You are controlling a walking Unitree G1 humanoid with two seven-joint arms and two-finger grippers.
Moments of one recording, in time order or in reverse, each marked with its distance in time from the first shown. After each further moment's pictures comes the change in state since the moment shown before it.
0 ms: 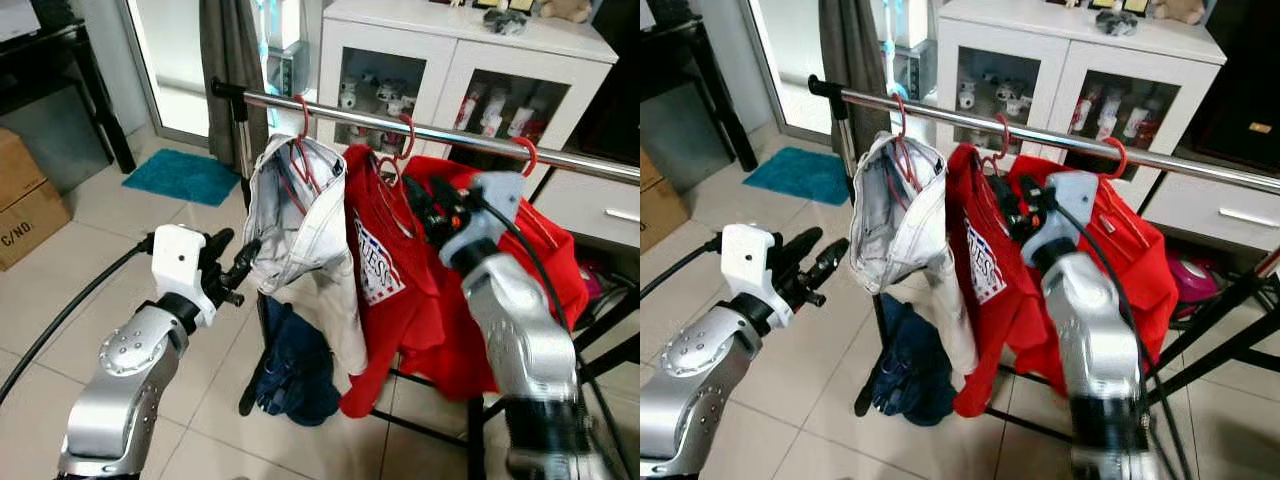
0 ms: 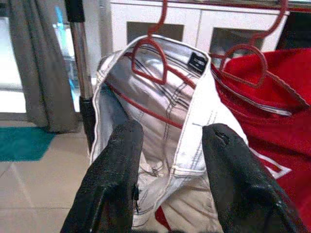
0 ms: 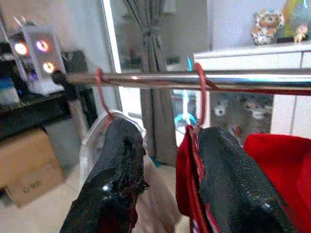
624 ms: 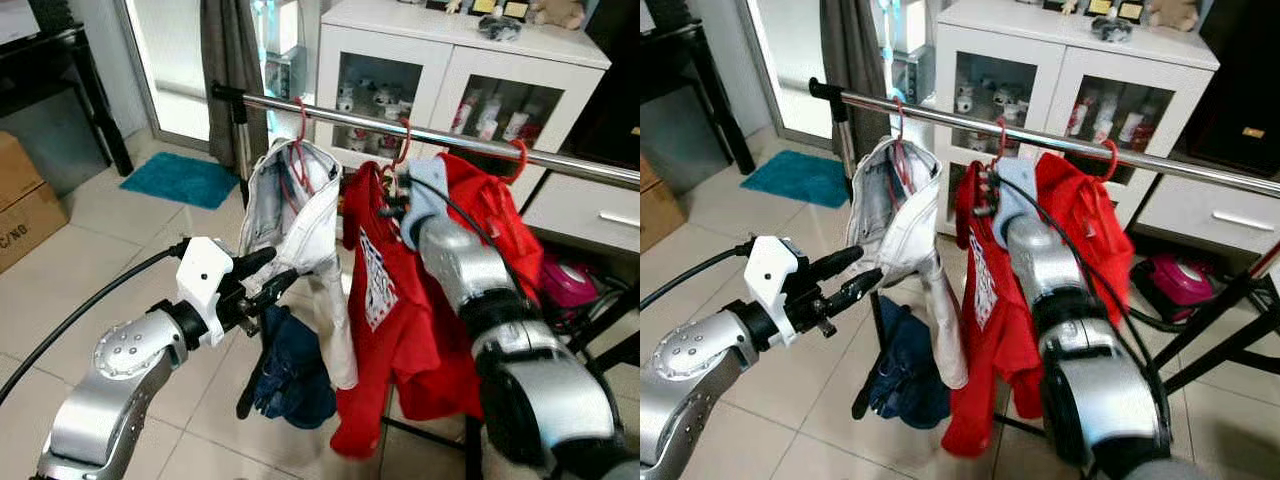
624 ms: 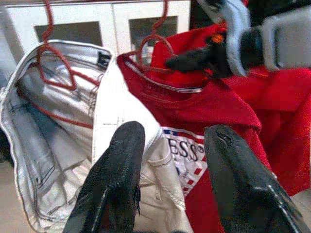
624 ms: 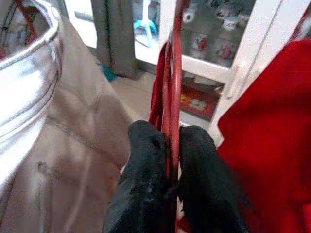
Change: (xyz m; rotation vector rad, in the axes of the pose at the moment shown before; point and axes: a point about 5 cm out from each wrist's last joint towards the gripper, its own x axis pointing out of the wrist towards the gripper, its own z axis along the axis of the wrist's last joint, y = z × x) left arm -0.009 -0.018 0.004 0.102 0.046 -0.366; right arm 0.071 -0.017 -0.050 -0.108 0.449 -0.186
